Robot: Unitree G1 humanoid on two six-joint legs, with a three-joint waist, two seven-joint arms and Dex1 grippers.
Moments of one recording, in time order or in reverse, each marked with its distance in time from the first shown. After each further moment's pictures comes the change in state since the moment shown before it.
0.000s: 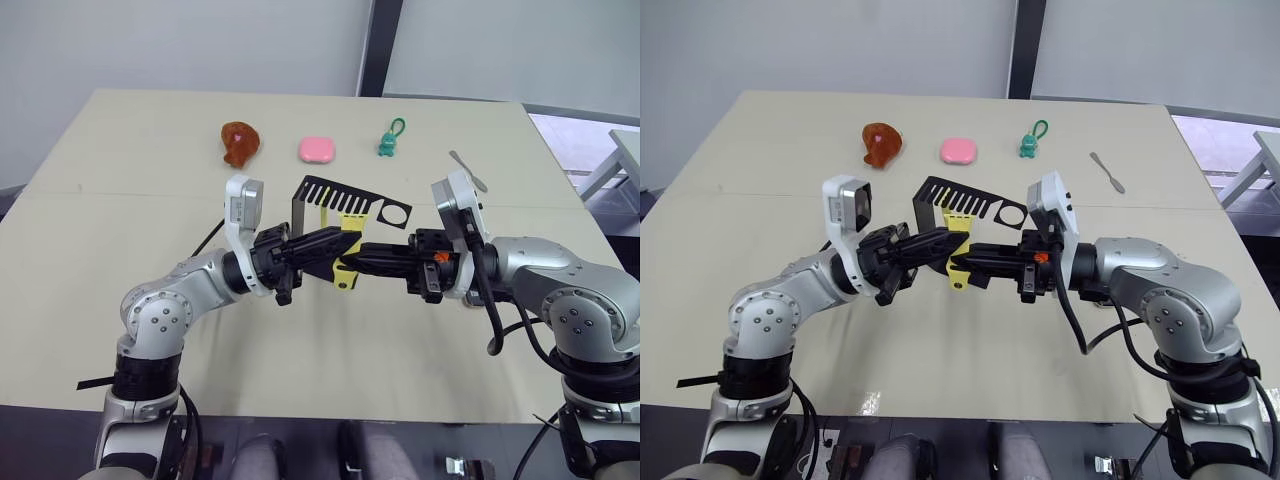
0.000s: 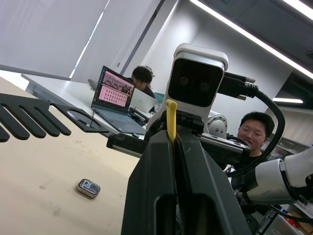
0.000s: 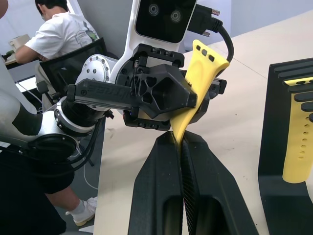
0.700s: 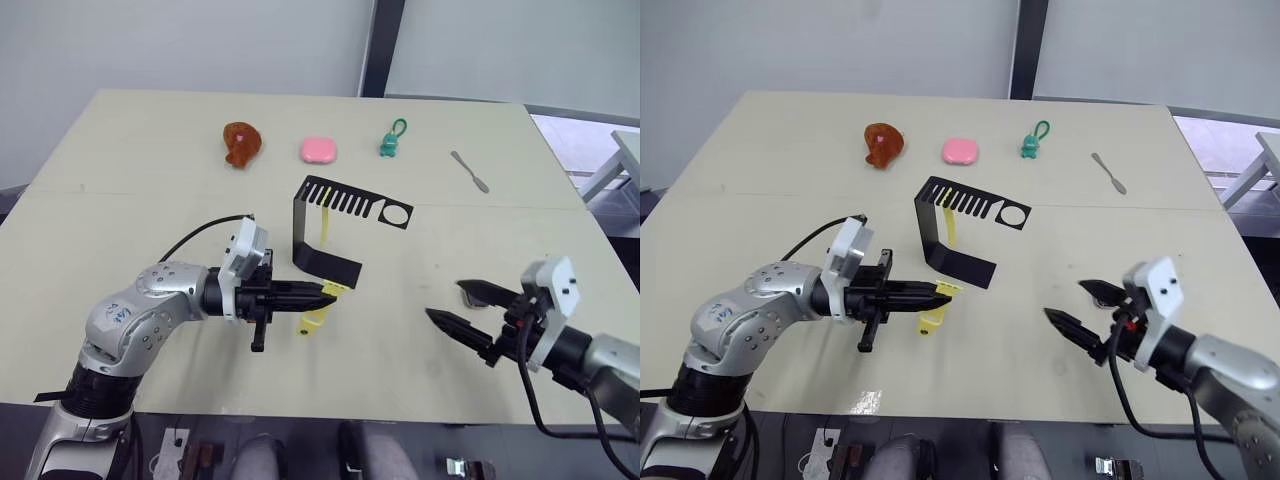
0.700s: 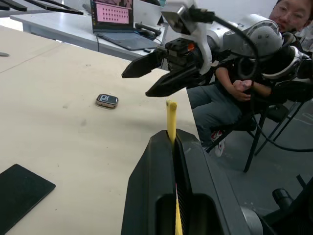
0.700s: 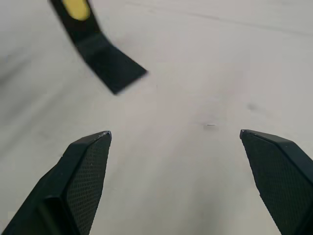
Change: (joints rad) left arm 0.101 0.277 -0.169 -0.067 0.386 -0.243 -0.350; right arm 0.837 0.005 -0.481 -0.290 -0.198 -0.085 -0.361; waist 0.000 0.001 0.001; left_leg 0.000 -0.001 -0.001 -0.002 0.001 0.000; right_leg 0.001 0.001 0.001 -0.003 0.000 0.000
